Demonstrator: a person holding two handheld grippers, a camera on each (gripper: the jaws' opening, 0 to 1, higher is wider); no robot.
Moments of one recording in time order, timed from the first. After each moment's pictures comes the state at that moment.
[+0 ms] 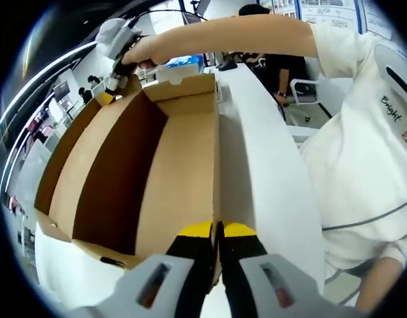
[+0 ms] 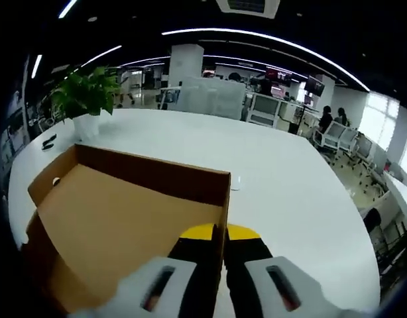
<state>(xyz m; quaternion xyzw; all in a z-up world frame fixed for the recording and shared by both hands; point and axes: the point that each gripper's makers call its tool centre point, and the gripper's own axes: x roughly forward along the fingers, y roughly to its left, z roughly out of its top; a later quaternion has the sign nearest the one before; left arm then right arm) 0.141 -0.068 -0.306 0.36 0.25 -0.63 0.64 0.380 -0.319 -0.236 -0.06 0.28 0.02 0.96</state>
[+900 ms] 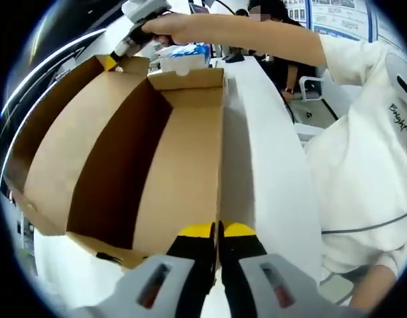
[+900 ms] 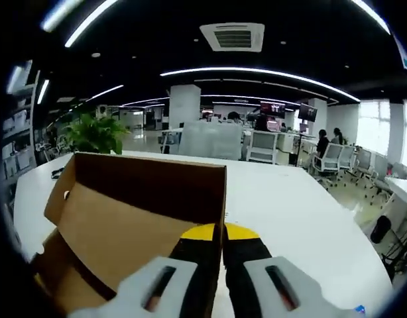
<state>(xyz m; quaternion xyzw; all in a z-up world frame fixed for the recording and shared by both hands) 0.143 -0.070 -0.310 0.37 0.28 -0.61 0.65 0.356 -0.317 -0.168 -0.06 0.13 0.04 0.99</state>
